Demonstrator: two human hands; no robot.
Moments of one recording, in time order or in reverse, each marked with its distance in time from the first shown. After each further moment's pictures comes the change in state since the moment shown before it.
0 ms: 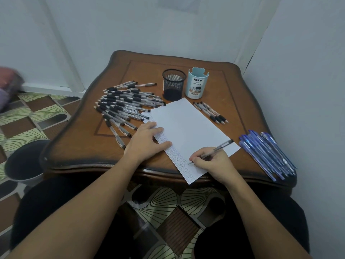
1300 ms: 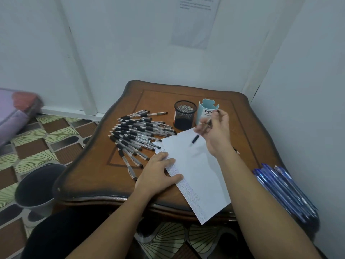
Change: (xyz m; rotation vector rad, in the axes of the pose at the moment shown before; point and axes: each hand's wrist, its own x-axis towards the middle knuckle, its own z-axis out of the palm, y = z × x) left_hand 0.000 -0.005 -0.001 -0.104 -0.010 0.039; right_hand 0.146 -0.089 0.004 0.698 0.373 -0.046
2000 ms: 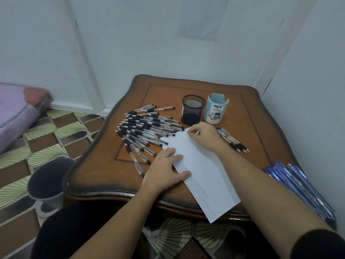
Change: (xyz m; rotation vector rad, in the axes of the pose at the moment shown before) left_hand 0.001 -0.003 0.001 0.005 0.001 -0.003; right_hand 0.031 0.046 -0.001 -1.311 -0.466 -0.281
